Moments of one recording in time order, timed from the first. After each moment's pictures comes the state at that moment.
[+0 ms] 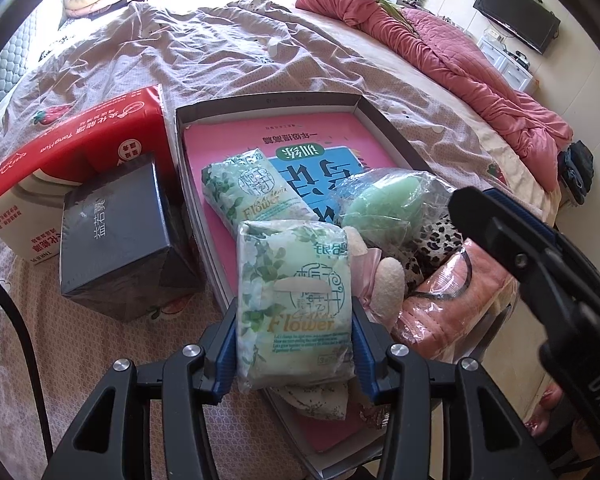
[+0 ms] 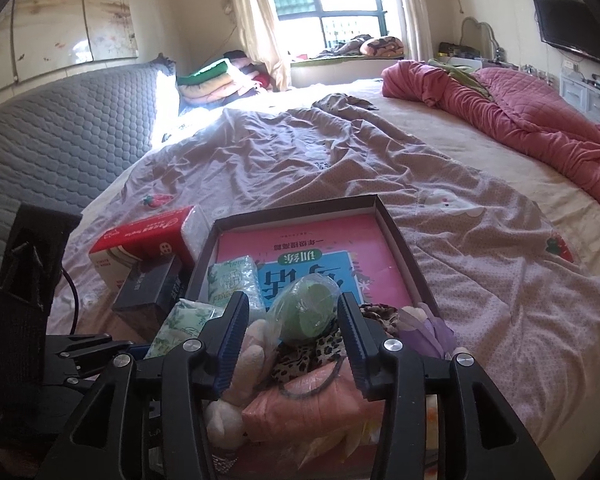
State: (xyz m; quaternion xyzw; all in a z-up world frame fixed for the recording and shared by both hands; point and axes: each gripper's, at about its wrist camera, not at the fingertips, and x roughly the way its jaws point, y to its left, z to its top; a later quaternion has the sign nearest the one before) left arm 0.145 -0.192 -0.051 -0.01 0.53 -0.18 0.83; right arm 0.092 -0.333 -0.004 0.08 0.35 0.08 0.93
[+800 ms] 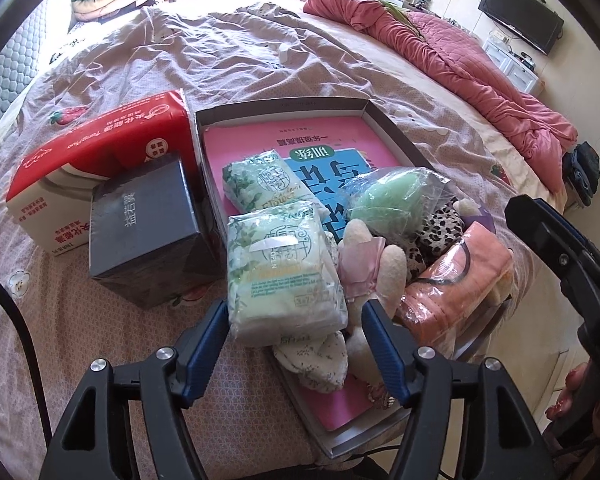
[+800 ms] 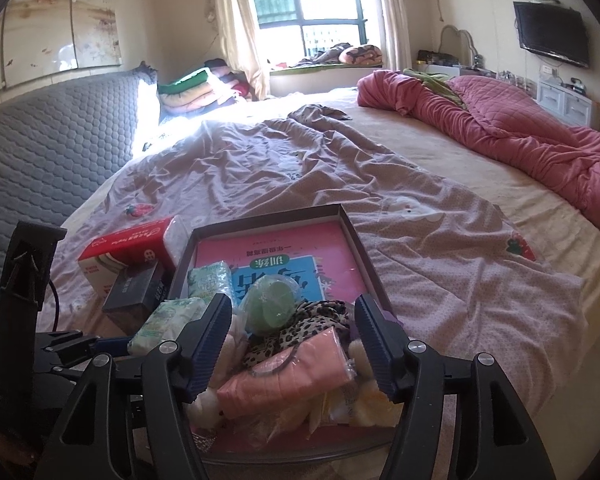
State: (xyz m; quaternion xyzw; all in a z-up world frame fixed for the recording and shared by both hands) left arm 0.134 -0.180 -0.040 -0.01 0.52 -0.17 0.84; right arm 0.068 -0.352 0.011 0.07 0.34 0.03 0.94
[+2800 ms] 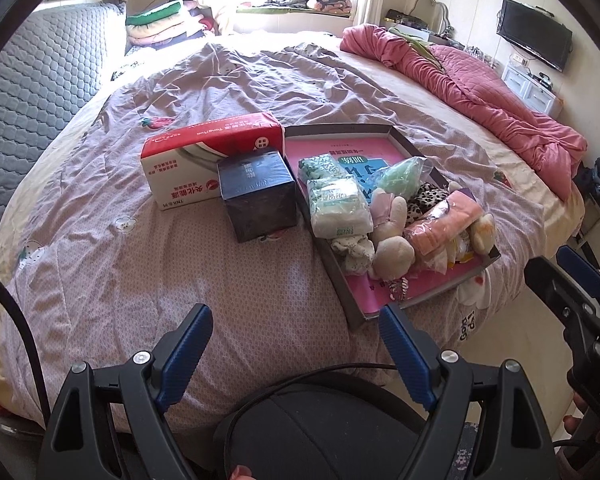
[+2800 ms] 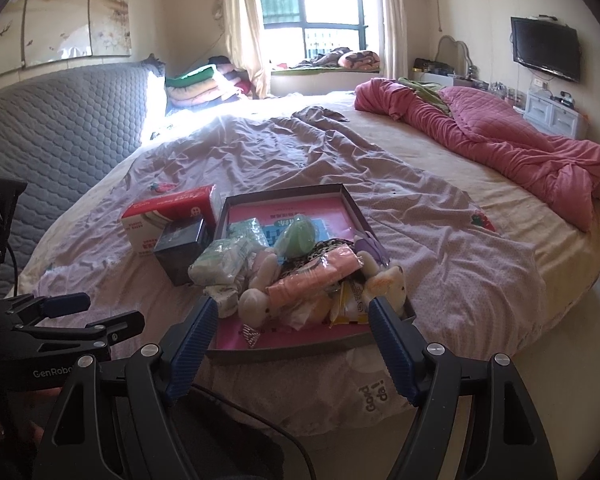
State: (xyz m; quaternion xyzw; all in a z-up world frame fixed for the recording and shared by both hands) left arm 0.016 -0.128 0.010 0.01 0.47 -0.09 0.88; right arm -0.050 -0.308 0.039 0.04 0.34 0.02 0.94
